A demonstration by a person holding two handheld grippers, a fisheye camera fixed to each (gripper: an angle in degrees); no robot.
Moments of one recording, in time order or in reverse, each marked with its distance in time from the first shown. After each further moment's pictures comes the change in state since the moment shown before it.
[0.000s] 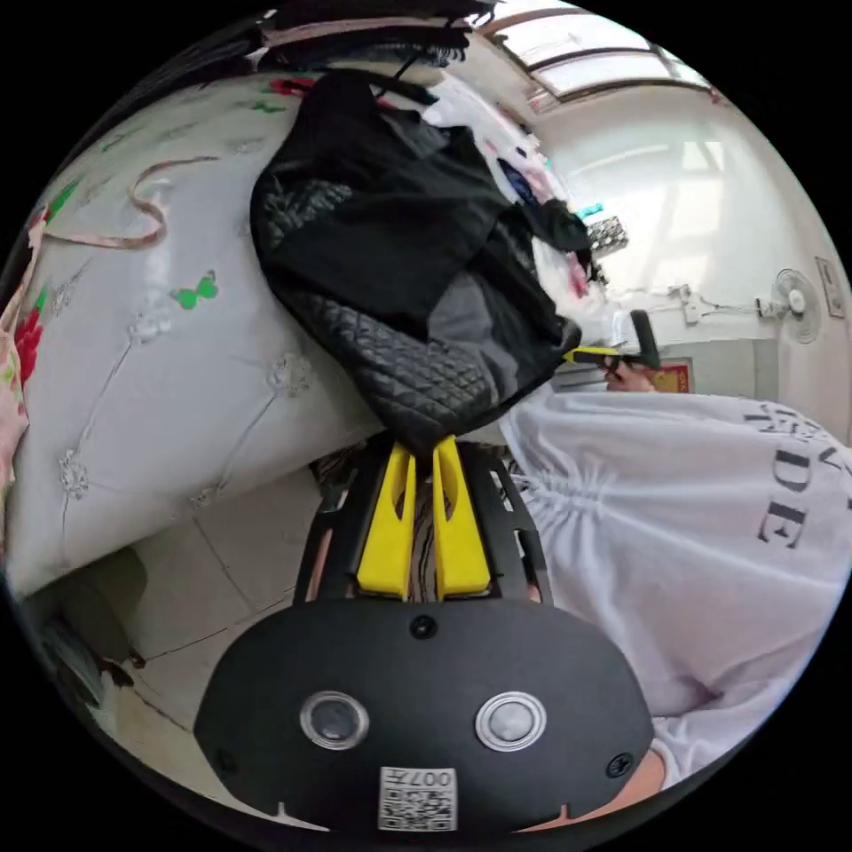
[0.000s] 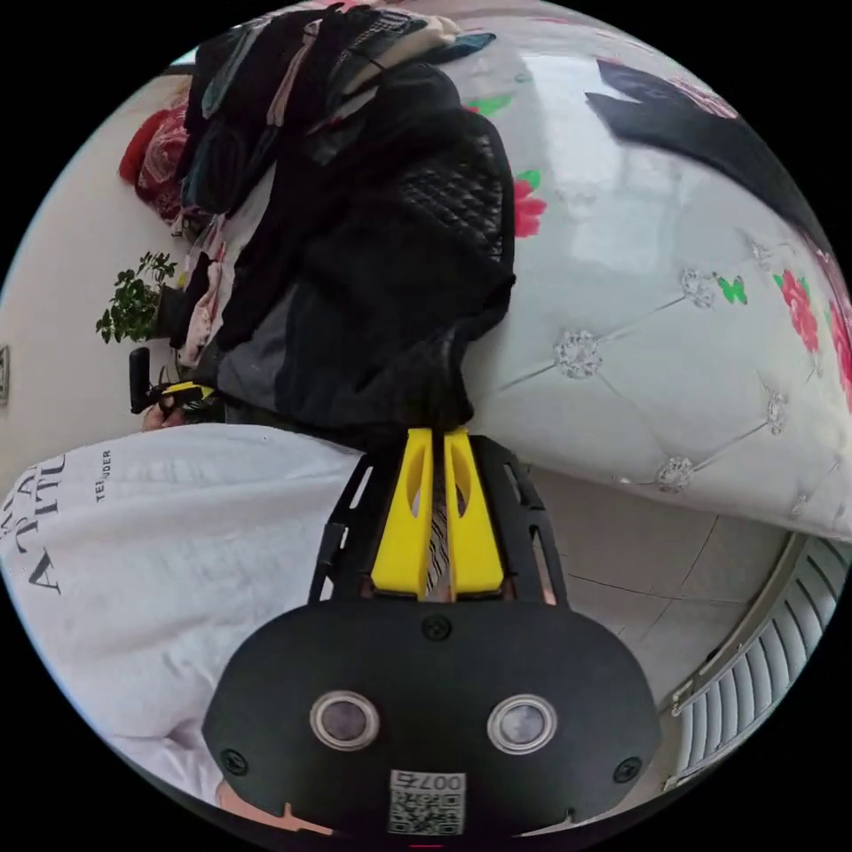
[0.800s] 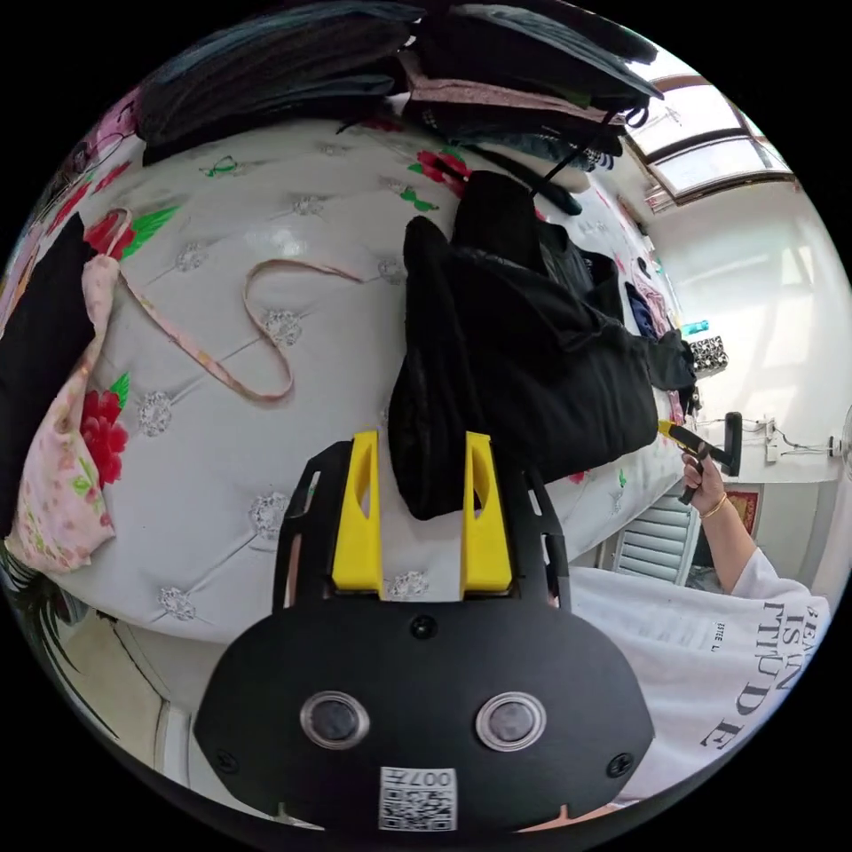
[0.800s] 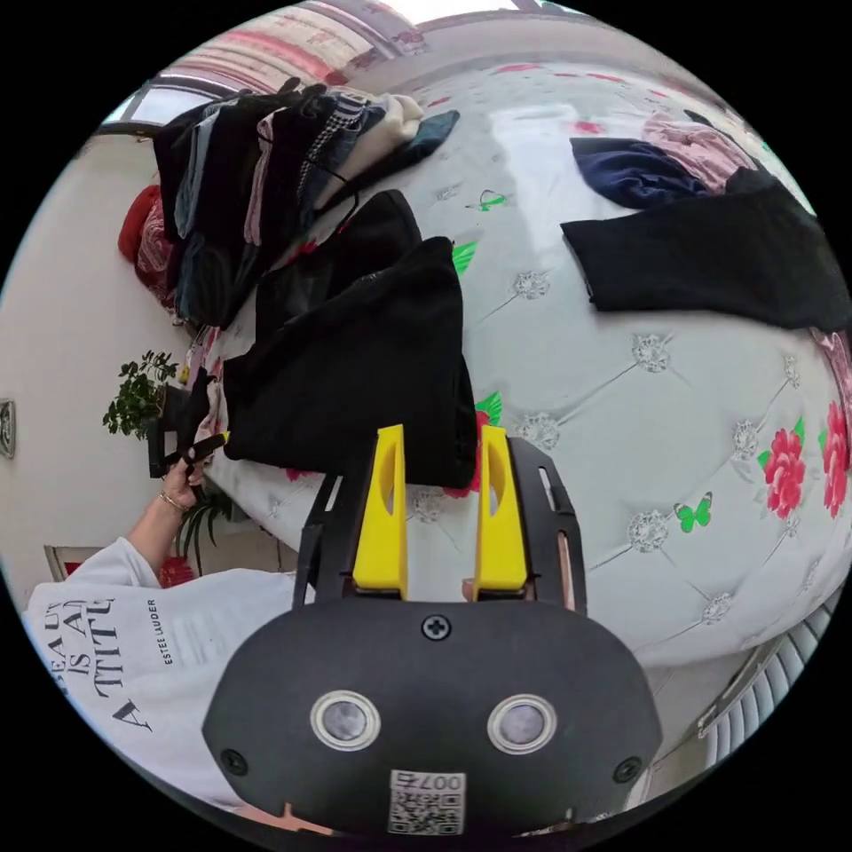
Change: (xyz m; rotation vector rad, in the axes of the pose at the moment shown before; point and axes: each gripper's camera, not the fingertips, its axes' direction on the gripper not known) left arm -0.047 -0.149 0.046 0.110 -0.335 -0.267; right arm 0.072 -0.149 -0.094 0.200 -0.008 0.065
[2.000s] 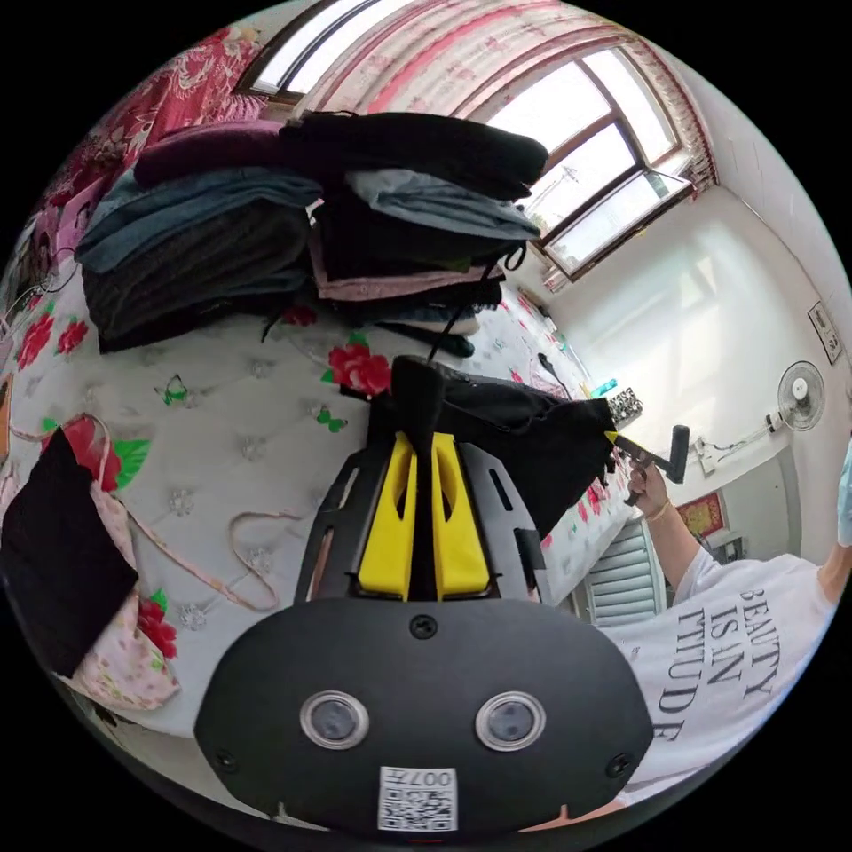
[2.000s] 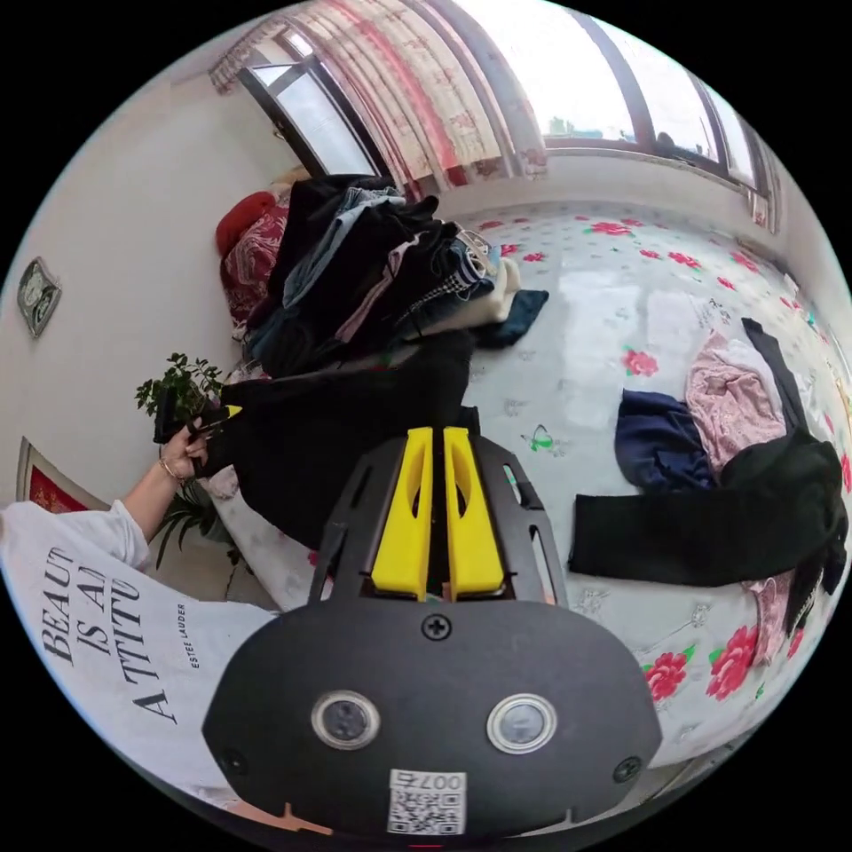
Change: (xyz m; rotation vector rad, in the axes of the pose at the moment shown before) left arm 0.091 -0.108 -0.080 0.403 0.174 0.123; right arm -0.005 -0.111 -0.207 0.338 0.024 -0.325
